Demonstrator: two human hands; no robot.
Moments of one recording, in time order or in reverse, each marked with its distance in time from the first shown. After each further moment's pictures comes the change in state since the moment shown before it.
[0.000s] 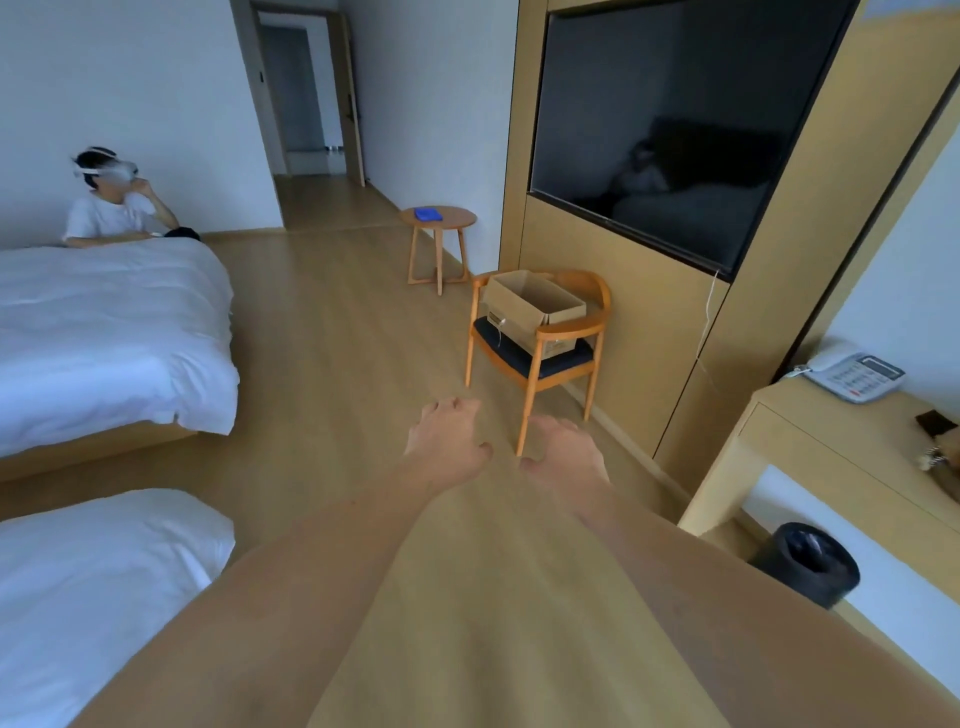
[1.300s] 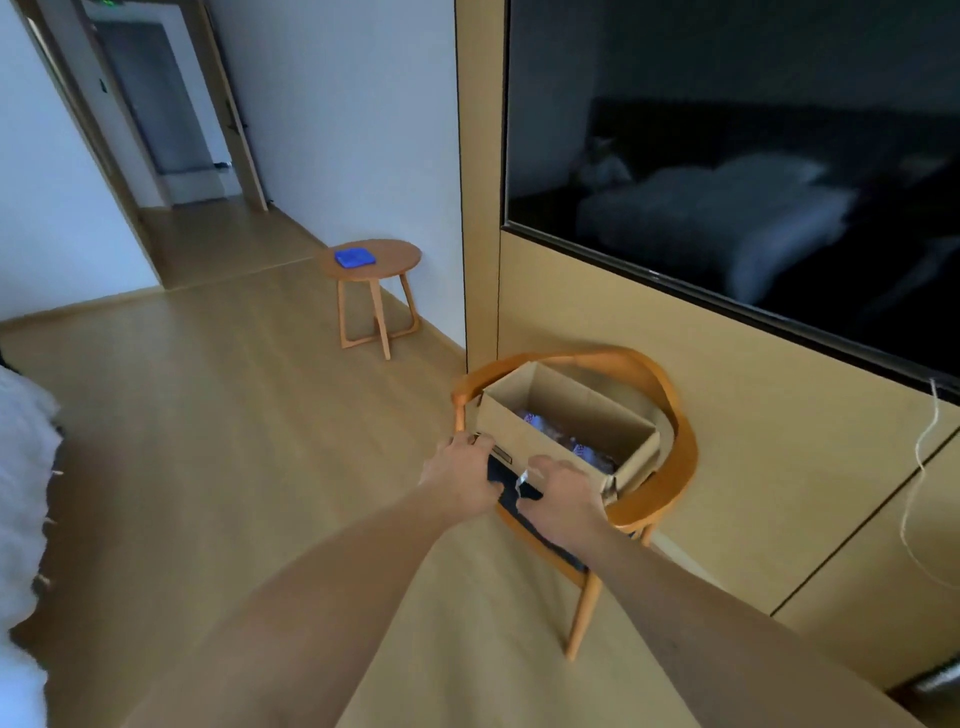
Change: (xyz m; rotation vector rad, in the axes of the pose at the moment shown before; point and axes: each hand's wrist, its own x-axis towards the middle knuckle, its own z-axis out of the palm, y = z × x) left_hand 0.865 -0.180 0.021 0.044 -0.192 0.224; right_hand 0.837 -0.026 0.069 0.078 -0.019 0.260
